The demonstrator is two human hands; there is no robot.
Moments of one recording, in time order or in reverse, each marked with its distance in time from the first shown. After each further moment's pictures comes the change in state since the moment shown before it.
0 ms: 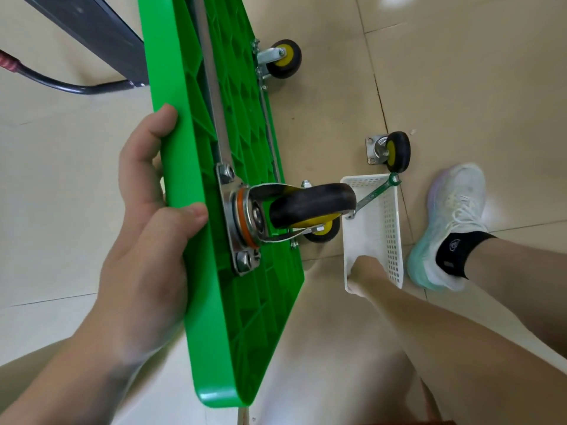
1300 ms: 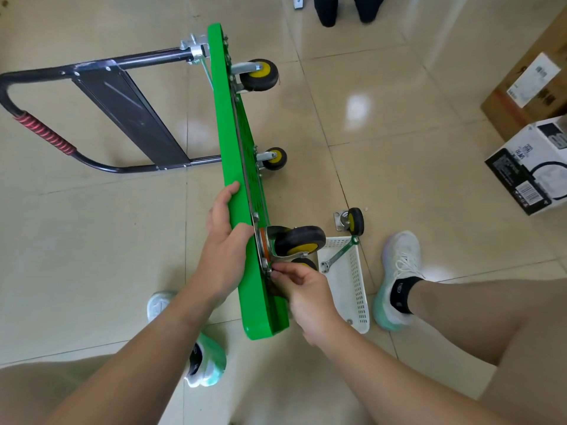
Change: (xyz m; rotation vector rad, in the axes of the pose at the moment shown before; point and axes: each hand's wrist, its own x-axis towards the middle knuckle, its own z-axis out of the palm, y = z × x) left_hand -0.009 0.021 0.001 0.186 -0.102 -0.077; right_hand -0.236 -0.098 -0.071 1.316 -0.013 -0.571
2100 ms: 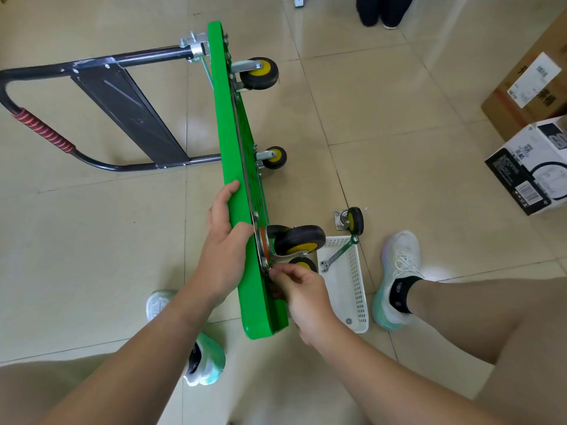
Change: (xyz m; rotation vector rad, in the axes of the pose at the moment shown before) left_hand -0.003 0.004 0.000 0.008 -0.003 -0.007; right_hand 0.002 0.004 0.003 -0.017 0.030 0.016
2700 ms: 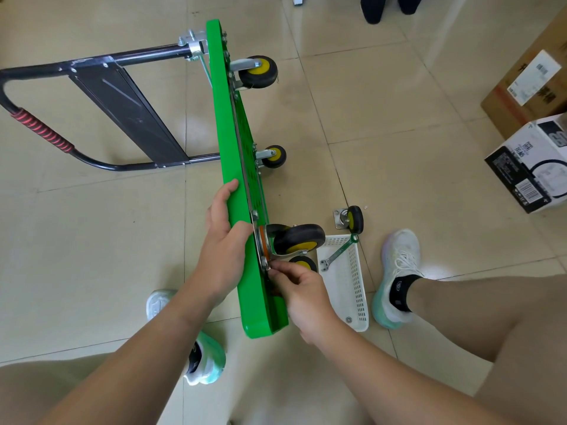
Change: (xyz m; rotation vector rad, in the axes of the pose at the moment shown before) left_hand 0.001 -0.002 0.002 -0.025 0.007 0.006; right_hand 0.004 0.006 0.000 -0.045 -0.029 -0.069
